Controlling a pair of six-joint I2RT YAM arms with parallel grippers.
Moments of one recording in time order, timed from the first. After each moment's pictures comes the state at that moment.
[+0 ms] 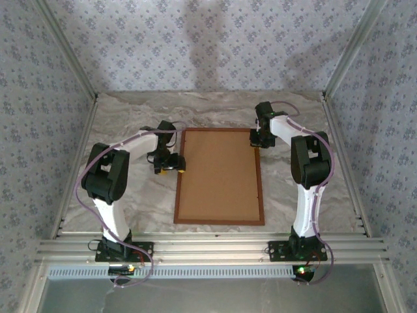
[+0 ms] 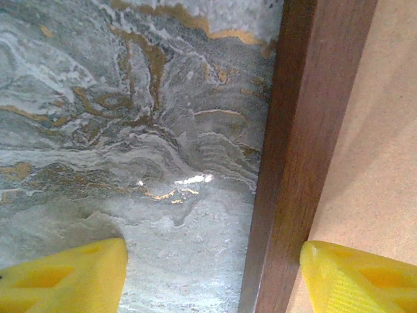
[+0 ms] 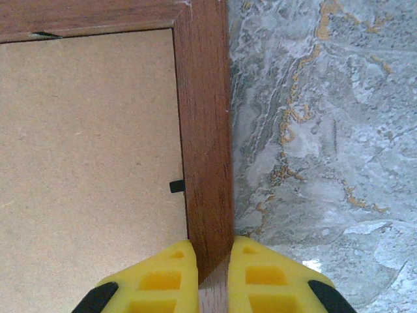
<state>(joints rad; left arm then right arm) -0.39 1.89 1.25 -0.86 0.20 -0.39 0.22 2.07 1.51 -0.73 -0.04 0.29</state>
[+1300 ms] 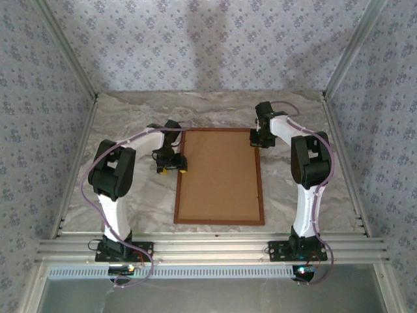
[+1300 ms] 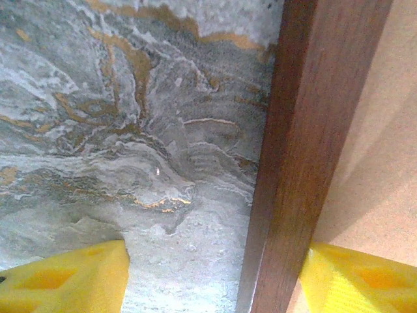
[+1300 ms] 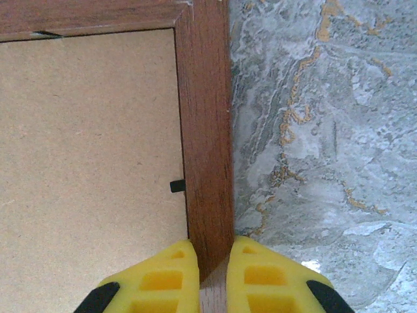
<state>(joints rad) -0.44 1.98 1.33 -0.93 0.14 -0.43 0.22 2.07 1.51 -0.73 -0.04 0.28</state>
